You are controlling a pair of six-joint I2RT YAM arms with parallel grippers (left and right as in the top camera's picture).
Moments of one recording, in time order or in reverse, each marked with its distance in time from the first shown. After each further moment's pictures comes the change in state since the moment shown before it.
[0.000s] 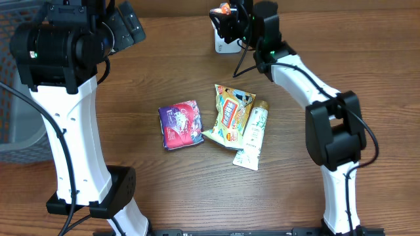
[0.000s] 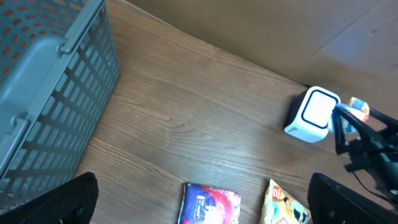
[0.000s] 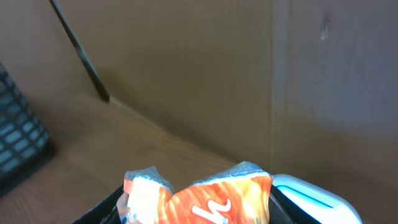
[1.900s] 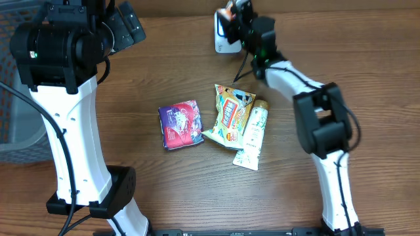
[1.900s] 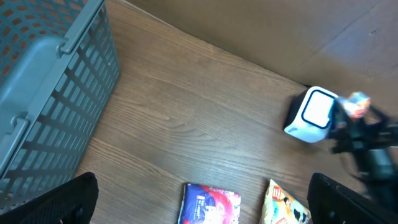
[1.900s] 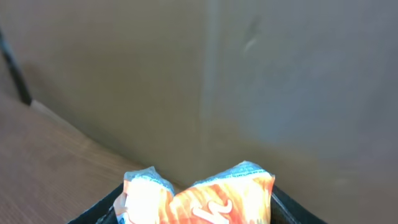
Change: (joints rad) left arm 0.000 0.000 0.000 -0.001 0.000 0.000; right arm -0.028 0.129 0.032 0.200 0.165 -0.164
